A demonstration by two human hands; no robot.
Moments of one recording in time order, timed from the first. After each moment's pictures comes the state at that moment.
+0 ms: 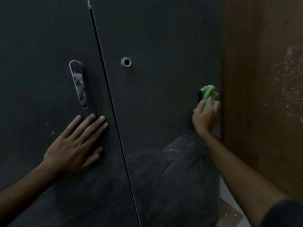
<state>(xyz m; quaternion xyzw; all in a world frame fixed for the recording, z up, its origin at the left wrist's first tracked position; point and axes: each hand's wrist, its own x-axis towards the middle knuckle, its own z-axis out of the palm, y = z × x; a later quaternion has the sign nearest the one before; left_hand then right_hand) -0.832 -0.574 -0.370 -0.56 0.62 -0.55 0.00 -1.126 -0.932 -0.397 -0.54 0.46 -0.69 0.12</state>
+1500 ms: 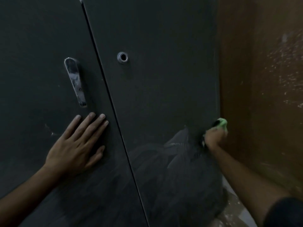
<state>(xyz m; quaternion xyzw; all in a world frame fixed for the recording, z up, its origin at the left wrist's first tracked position) -0.832 -0.575 -0.370 -0.55 0.62 -0.56 0.00 -1.159 -0.943 -0.510 -0.45 0.59 -0.62 0.25</state>
